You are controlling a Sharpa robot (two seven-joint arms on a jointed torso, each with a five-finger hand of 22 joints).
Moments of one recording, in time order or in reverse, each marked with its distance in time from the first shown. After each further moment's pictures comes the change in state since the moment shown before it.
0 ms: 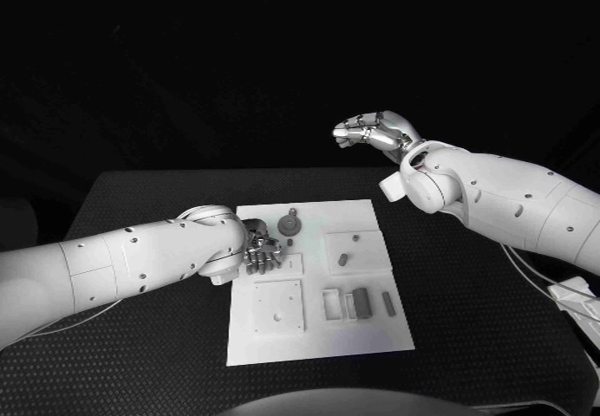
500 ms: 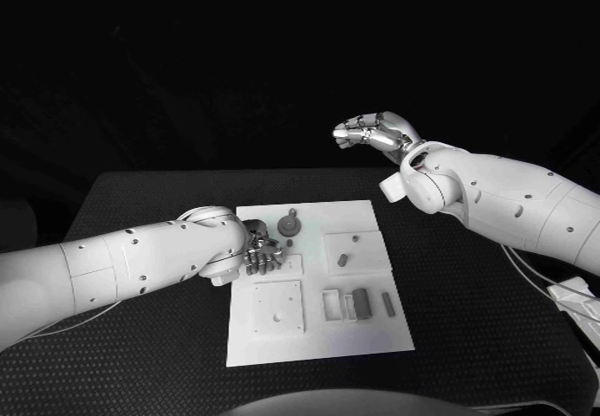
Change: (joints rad) left arm -0.001 0.003 0.000 0.001 -0.007 -0.006 -0.006; left_hand -0.003 -0.098 0.003 0.025 0.004 0.004 -0.004 0.000 0.006 0.000 -0.004 0.000 0.000 -0.004 0.004 0.004 -0.008 0.000 0.002 0.002 -0.004 0.013; right arm 0.000 -0.002 0.000 0.001 0.000 0.001 0.000; right_hand -0.004 -0.004 0.000 0.000 0.000 -0.003 0.003 0.000 0.000 0.000 0.000 0.000 -0.002 0.000 0.000 0.000 -0.001 0.000 -0.004 -0.004 0.000 0.002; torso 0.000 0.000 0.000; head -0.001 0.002
